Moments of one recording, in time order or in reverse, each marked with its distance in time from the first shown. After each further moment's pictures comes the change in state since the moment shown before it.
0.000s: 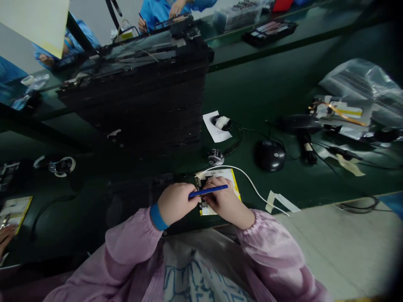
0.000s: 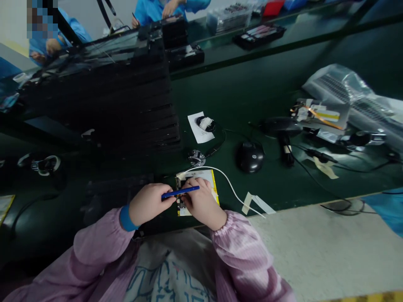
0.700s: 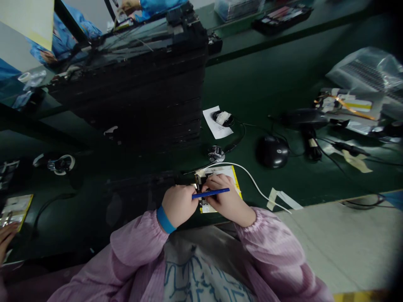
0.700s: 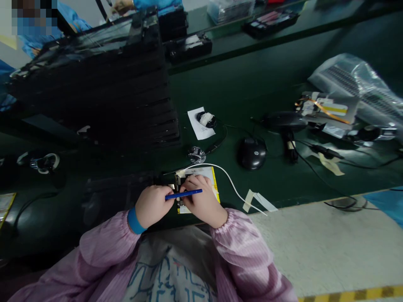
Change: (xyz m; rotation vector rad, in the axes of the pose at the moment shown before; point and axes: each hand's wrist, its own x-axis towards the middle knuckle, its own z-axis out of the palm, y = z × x) left_hand -0.001 0.004 0.022 0.220 0.014 -0.072; right_hand -0.001 0.003 0.000 0.093 0.023 -0.004
